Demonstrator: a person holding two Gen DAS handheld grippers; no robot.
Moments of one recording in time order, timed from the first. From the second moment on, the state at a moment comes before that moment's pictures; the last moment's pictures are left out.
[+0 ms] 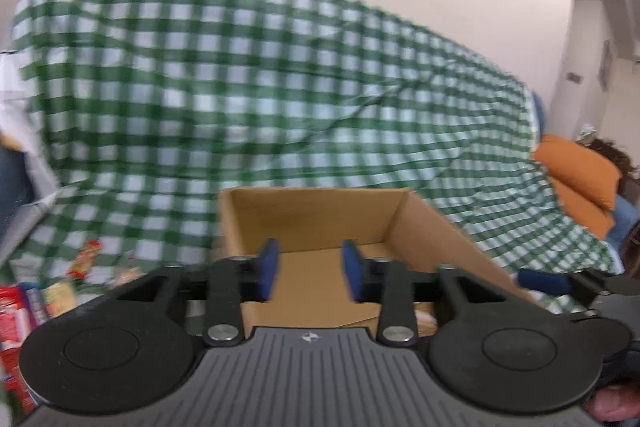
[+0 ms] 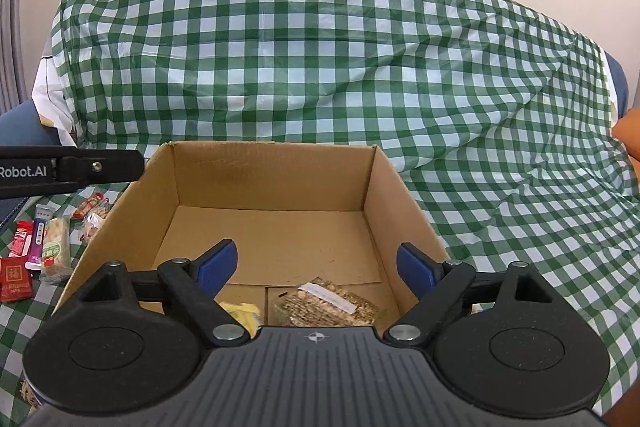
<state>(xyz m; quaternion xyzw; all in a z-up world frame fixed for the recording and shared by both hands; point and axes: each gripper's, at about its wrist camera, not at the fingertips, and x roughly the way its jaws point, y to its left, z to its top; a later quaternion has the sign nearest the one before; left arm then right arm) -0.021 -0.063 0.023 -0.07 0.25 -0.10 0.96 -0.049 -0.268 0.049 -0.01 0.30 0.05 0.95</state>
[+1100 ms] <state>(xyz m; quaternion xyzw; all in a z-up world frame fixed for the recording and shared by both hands) -0.045 0.082 -0.064 -0.12 0.43 0.27 0.85 -0.061 -0.165 0.055 -0.03 0.30 0.18 0.94</state>
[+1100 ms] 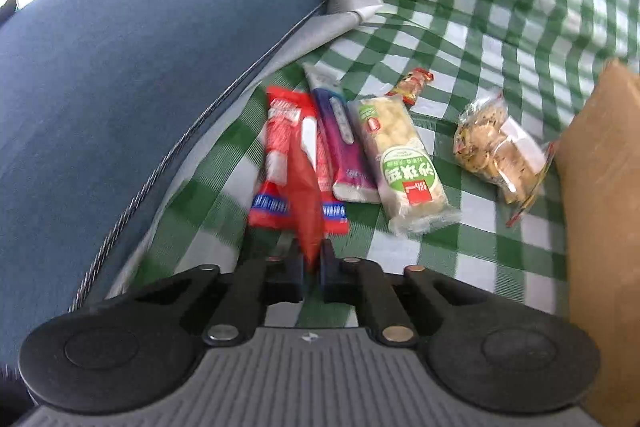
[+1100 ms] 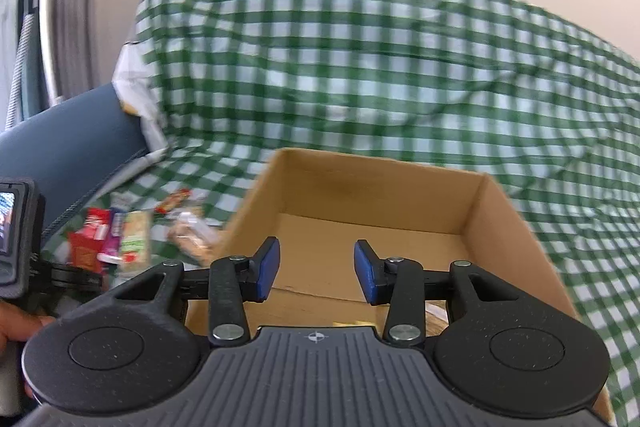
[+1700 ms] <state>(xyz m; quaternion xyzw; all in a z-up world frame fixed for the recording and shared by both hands) -0.058 0.113 -0.066 -0.23 0.43 0.31 0.82 0.045 0.074 -0.022 -0.09 0.47 0.29 0.83</state>
